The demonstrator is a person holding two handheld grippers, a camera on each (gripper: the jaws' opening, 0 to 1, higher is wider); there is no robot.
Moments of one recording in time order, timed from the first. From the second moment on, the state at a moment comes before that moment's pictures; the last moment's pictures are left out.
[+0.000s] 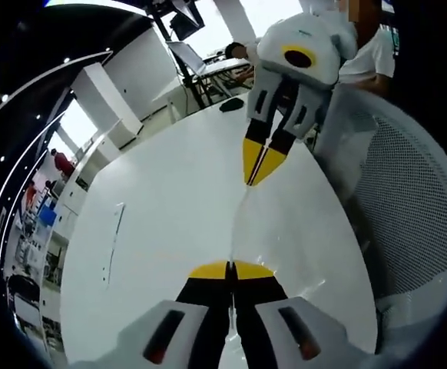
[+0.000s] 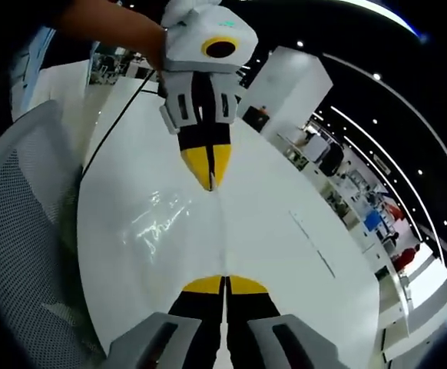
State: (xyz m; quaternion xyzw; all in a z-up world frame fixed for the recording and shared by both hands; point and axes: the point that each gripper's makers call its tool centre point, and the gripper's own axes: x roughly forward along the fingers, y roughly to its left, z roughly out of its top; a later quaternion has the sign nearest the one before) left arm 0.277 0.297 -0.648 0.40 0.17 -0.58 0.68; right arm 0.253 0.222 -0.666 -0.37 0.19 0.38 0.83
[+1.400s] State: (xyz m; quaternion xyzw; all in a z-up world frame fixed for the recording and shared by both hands) left arm 0.265 0.310 -0.637 0.40 0.15 -0.57 0.70; right arm 0.247 0.231 -0.667 -0.38 0.19 0.42 0.80
